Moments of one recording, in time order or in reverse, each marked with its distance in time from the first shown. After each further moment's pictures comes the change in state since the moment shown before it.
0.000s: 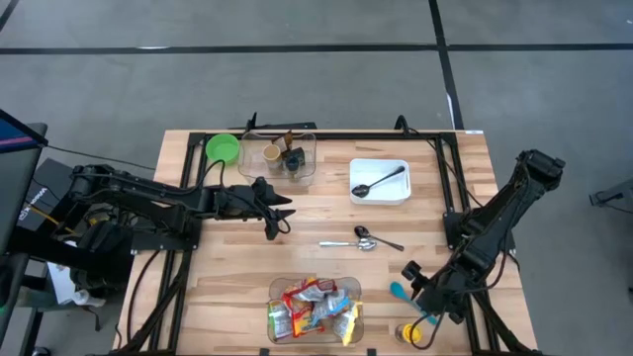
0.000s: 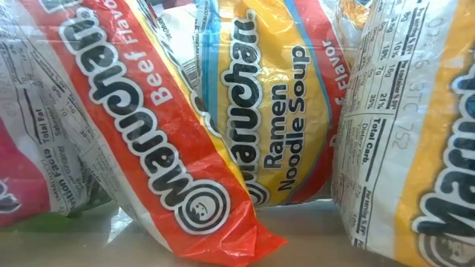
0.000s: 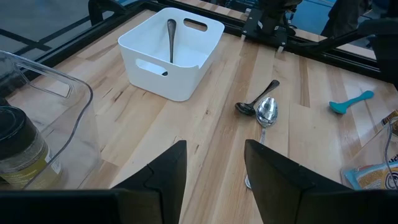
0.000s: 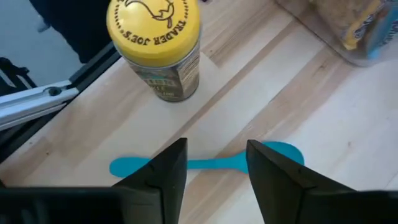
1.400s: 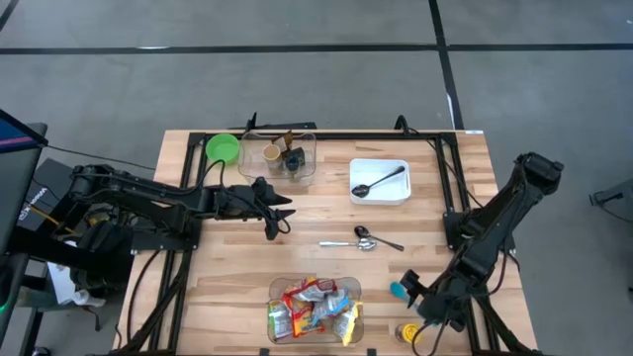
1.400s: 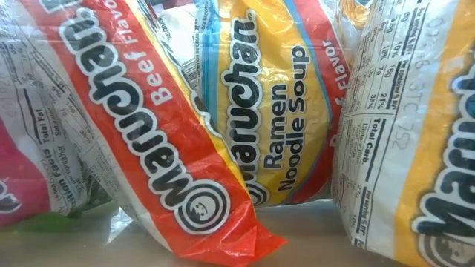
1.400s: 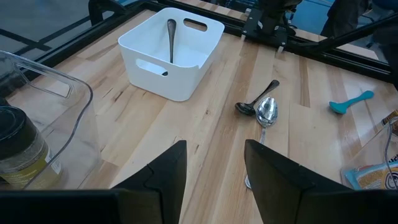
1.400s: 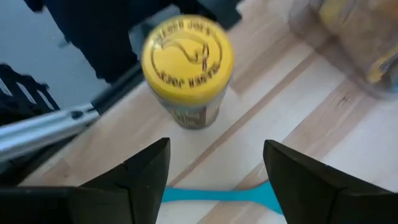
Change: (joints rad) left arm 0.000 0.000 0.000 0.000 0.000 0.000; right arm 0.026 0.040 0.000 0.115 -0.025 0.000
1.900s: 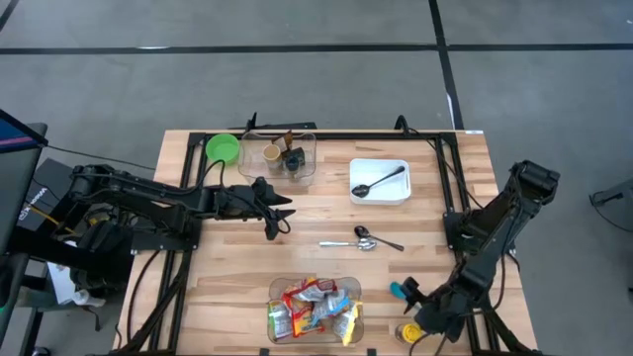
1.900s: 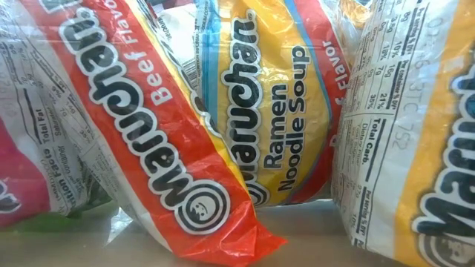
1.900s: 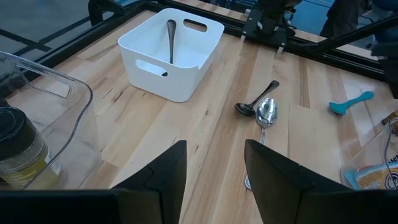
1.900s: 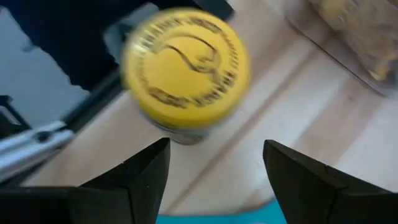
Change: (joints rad) left arm 0.000 0.000 0.000 0.002 0.000 0.000; right arm 0.071 0.129 0.000 0.096 0.144 0.098
